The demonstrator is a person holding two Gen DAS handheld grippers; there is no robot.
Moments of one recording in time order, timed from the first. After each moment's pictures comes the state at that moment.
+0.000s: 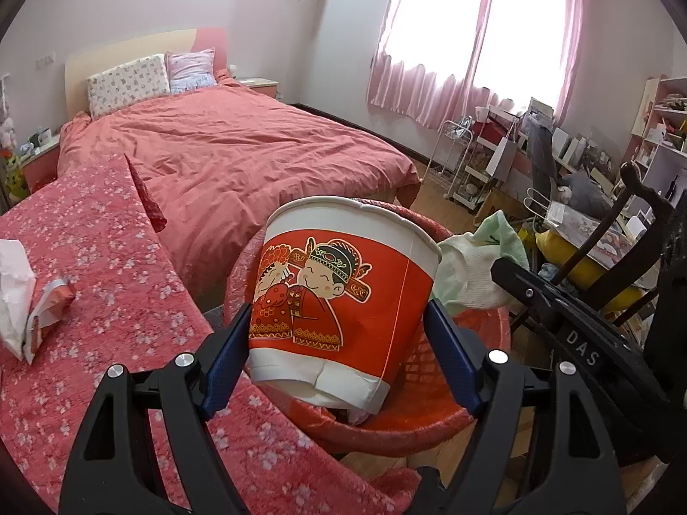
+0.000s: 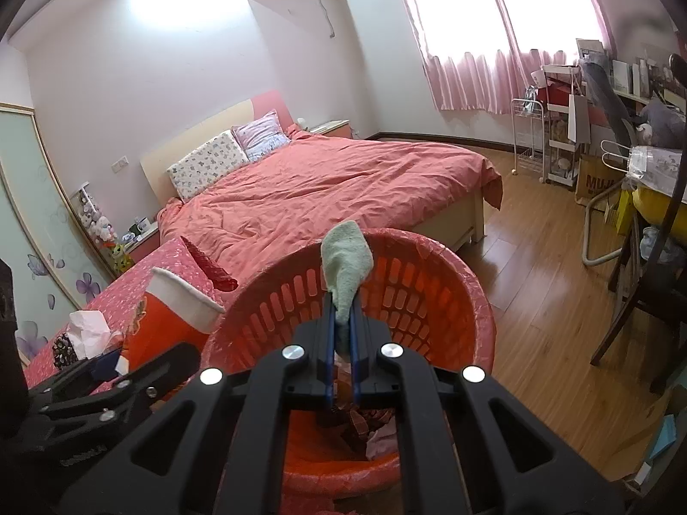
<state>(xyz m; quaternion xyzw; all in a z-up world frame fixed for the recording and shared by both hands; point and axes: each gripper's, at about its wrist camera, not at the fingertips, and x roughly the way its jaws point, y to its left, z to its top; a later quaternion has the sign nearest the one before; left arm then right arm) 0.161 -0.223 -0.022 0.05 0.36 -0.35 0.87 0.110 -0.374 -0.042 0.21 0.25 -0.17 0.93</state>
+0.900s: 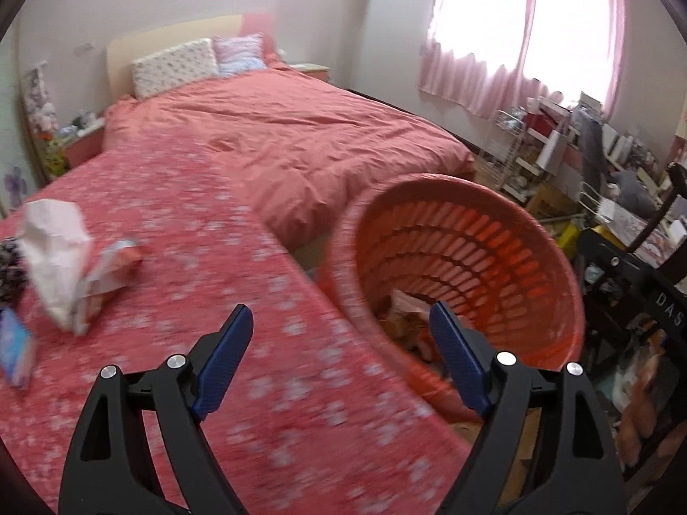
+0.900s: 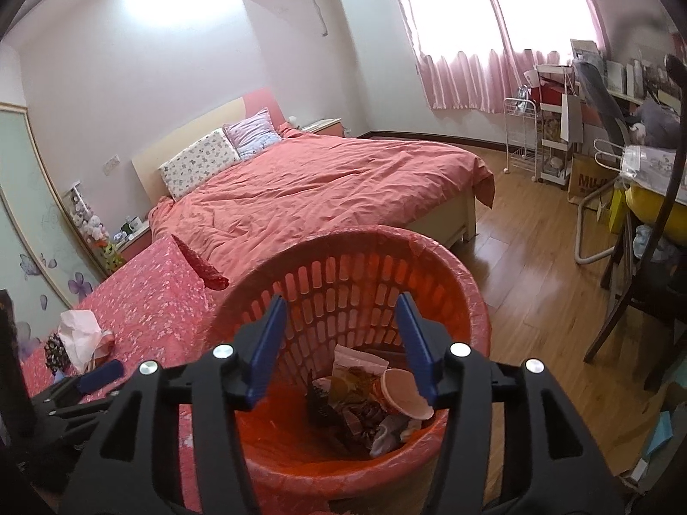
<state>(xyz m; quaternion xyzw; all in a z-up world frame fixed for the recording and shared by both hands) 0.173 -0.161 -0.030 0.07 0.38 -0.26 0.89 0.113 -0.363 -0.043 0.20 0.26 -0.18 0.93</state>
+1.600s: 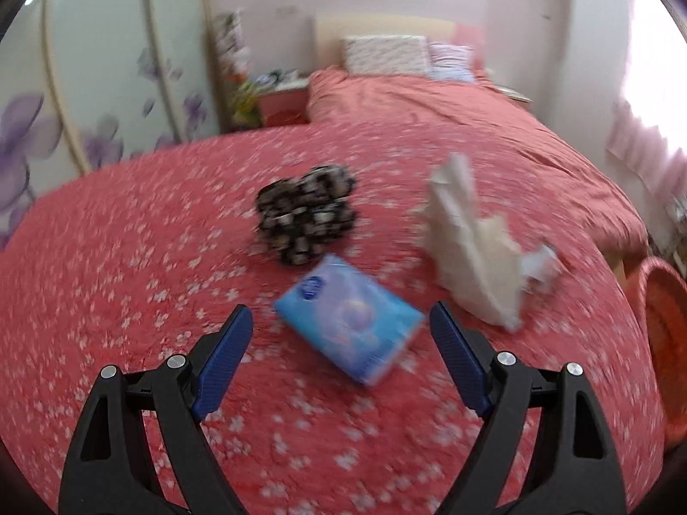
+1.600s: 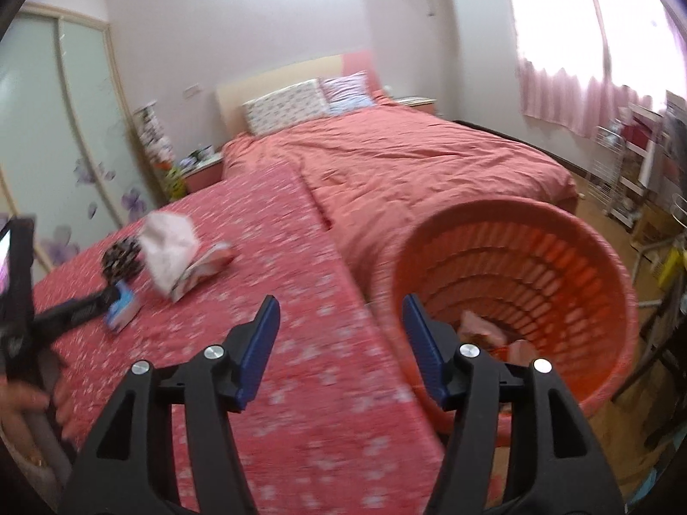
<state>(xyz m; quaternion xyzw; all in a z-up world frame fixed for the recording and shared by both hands) 0.230 0.048 -0.028 -0.01 0.39 0.06 0.92 0.158 -0.197 -0.042 0.11 0.31 -0.04 0.94</state>
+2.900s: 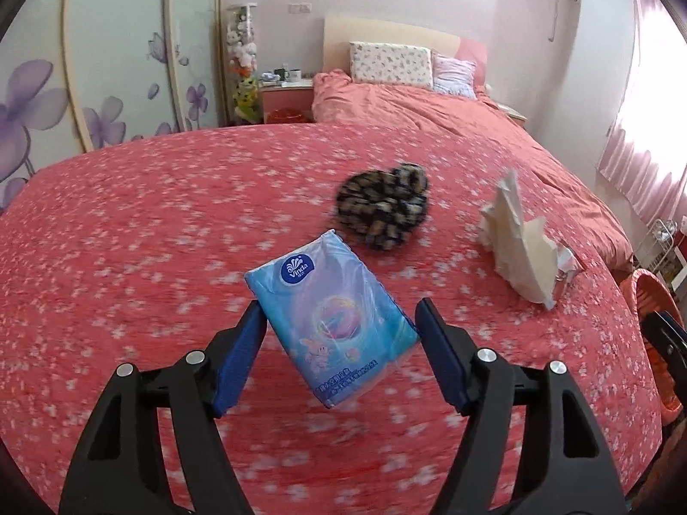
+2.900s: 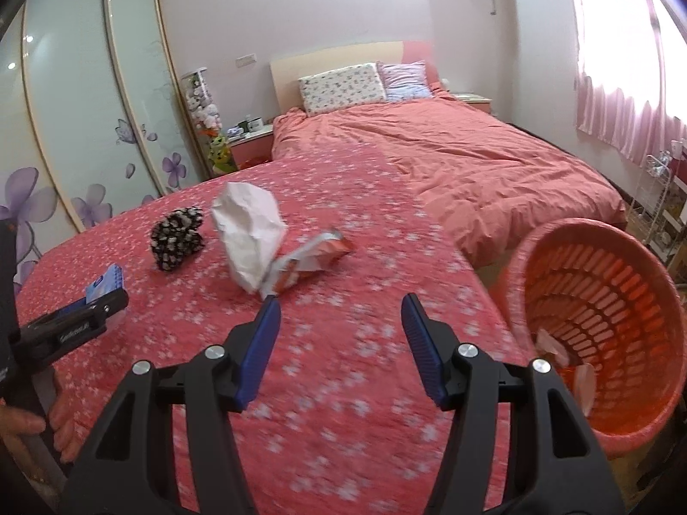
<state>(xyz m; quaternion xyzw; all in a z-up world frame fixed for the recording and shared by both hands) 0.198 0.119 -0.022 -0.04 0.37 0.03 0.93 0.210 -0.117 -0.034 0.08 0.33 0.04 0.94</state>
